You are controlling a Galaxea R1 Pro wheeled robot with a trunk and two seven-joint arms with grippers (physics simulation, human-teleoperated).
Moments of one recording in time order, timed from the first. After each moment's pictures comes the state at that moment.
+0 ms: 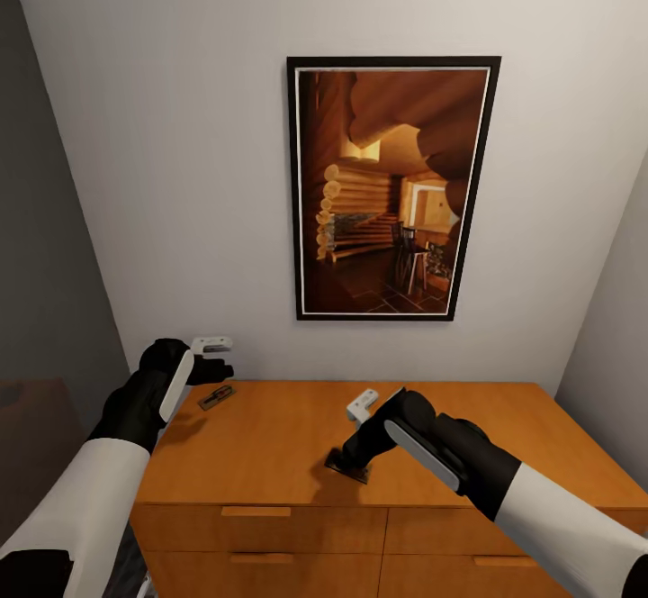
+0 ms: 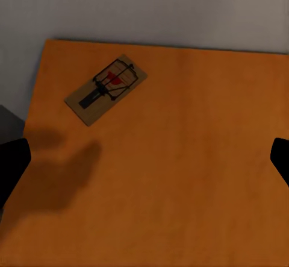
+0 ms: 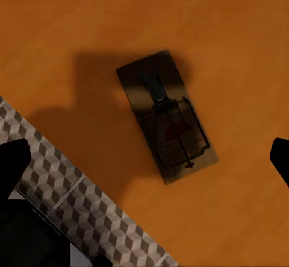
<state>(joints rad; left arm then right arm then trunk) -0.83 0.07 -0.01 -0.99 0.12 1.03 0.06 -0.80 -0.18 0.91 -1.15 -0.59 1.04 0.07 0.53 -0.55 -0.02</state>
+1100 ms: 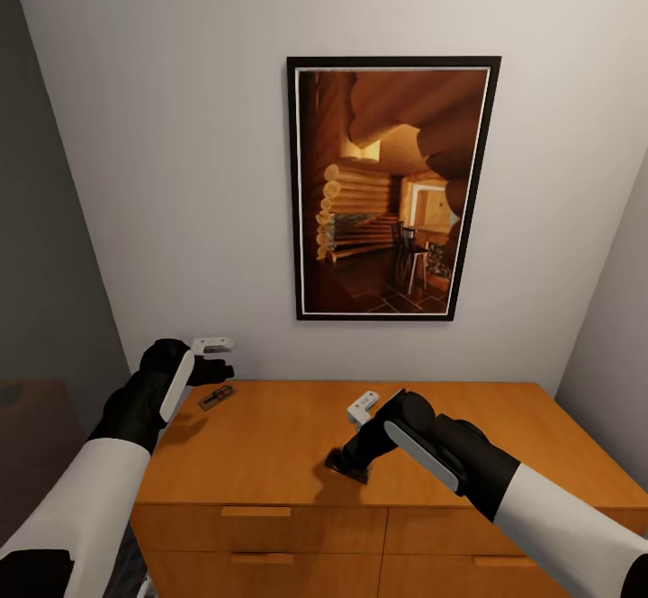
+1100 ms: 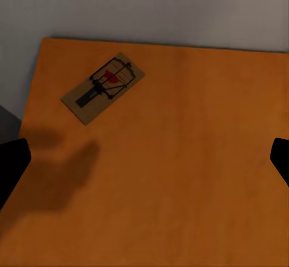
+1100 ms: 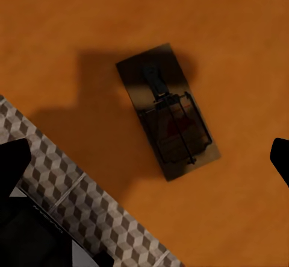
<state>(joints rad) -0.83 0.06 -0.01 -0.99 0.12 1.03 0.06 -0.80 -0.17 0.92 -1.14 -0.59 1.04 0.08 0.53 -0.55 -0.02</state>
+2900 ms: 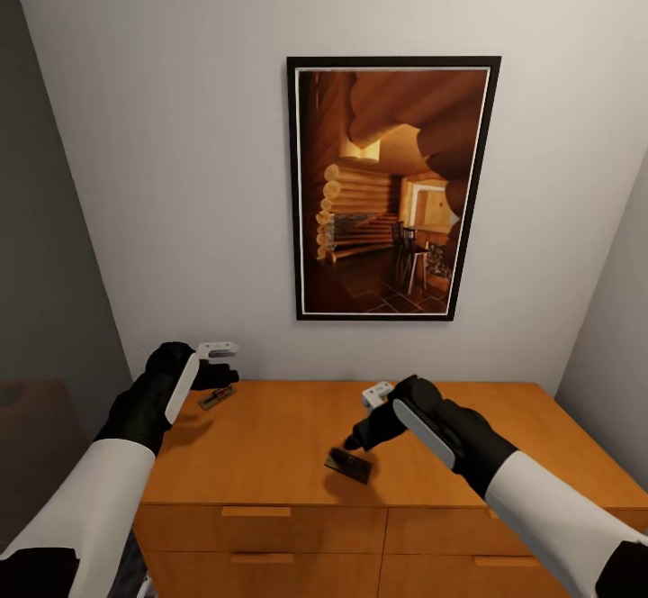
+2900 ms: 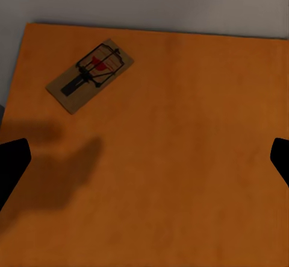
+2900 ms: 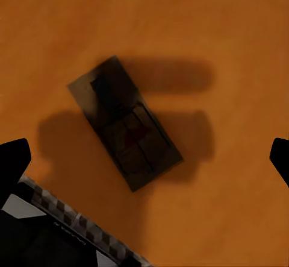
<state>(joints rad) -0.83 0.05 -0.01 -0.96 0.12 1.03 0.06 -0.83 -0.14 0.77 -0.99 -0.59 1.04 0.08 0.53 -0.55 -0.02</state>
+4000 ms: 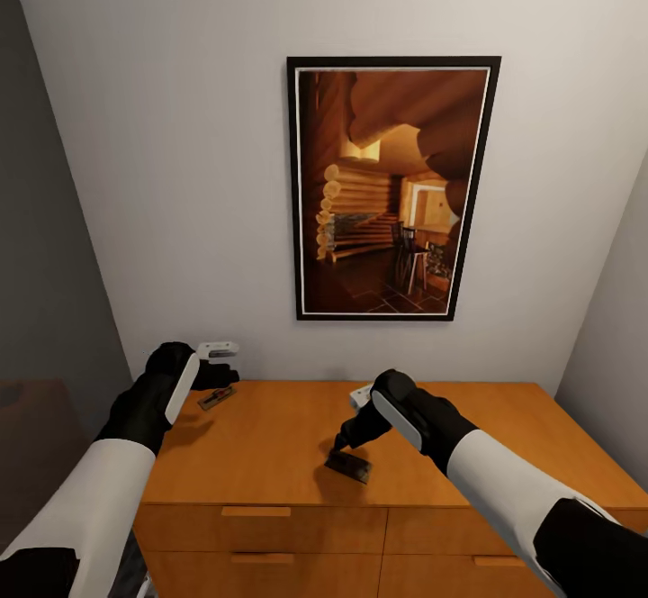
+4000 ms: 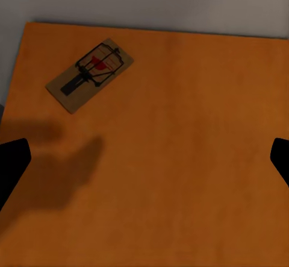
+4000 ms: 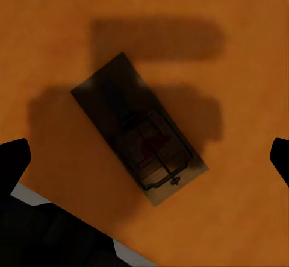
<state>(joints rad) -0.83 0.05 -0.01 -0.96 0.12 1.03 0.06 -0.92 0.00 0.77 -0.70 -0.58 1.04 0.08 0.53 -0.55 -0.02</state>
